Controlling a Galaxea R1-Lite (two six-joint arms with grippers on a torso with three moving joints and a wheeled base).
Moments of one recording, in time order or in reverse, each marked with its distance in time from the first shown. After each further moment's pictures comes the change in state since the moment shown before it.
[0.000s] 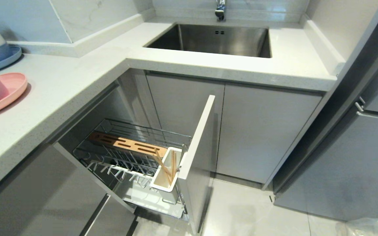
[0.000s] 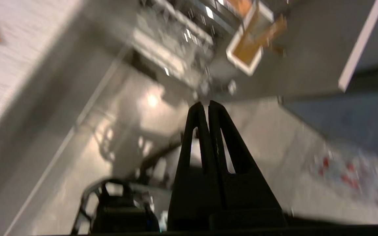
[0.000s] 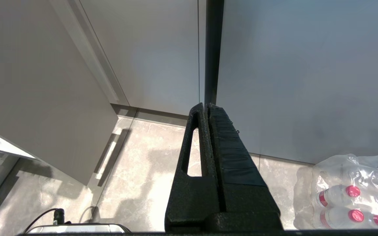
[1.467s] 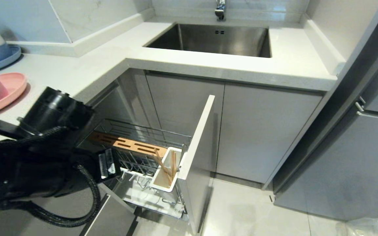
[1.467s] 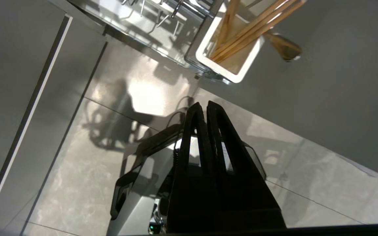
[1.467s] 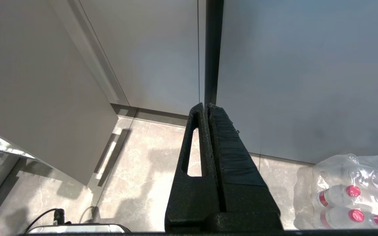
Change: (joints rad) left arm -0.797 0.701 0.142 -0.490 0.548 -0.456; right arm 0.000 0.000 0.000 0.000 0.000 0.000
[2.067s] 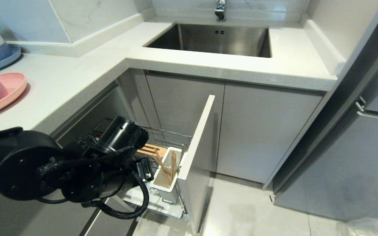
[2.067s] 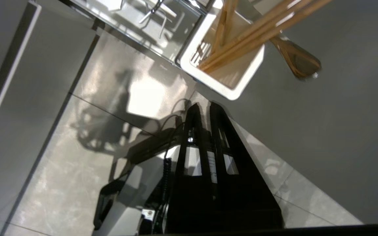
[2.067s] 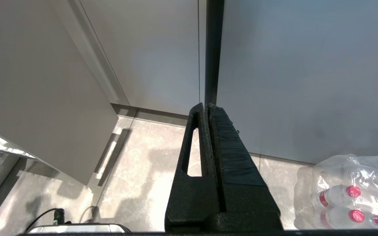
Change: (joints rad) left arm -0.019 0.216 0.075 -0.237 0.022 -0.063; right arm 0.000 0.000 0.000 0.000 0.000 0.000
